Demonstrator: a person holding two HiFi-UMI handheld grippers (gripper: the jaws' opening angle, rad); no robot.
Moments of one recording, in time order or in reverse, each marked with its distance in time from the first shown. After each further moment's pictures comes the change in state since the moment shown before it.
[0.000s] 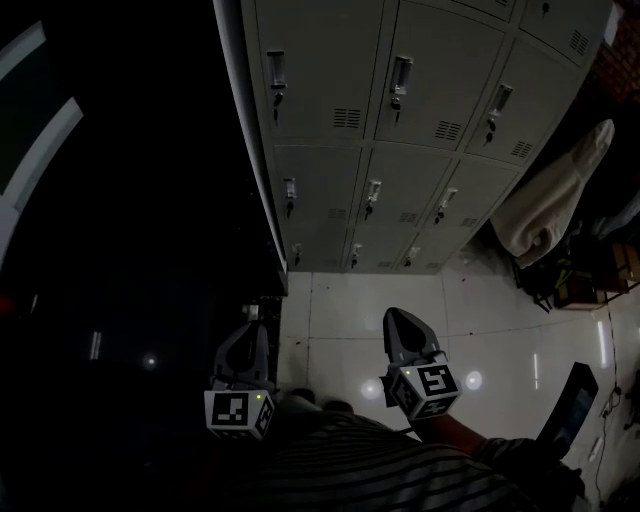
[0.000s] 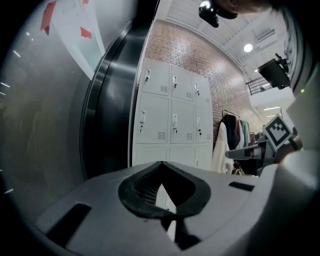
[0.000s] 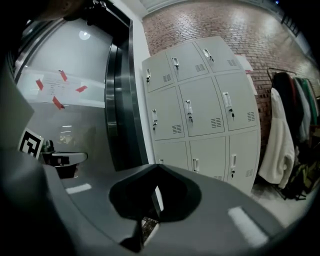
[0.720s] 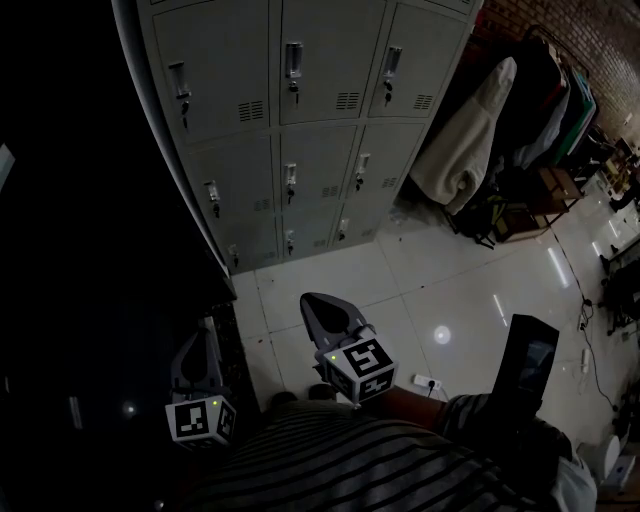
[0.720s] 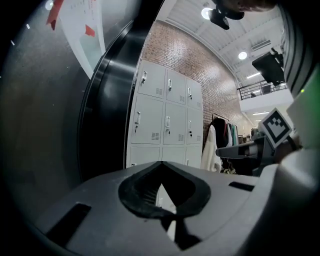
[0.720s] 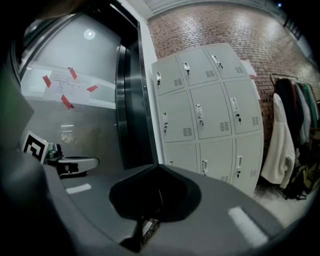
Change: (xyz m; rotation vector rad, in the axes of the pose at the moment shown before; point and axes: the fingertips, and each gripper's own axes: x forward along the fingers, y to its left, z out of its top) left arm -0.038 0.000 0.006 -0.015 0.037 -0.141; right arm -0.023 0.085 0.013 -0.010 -0.030 0.007
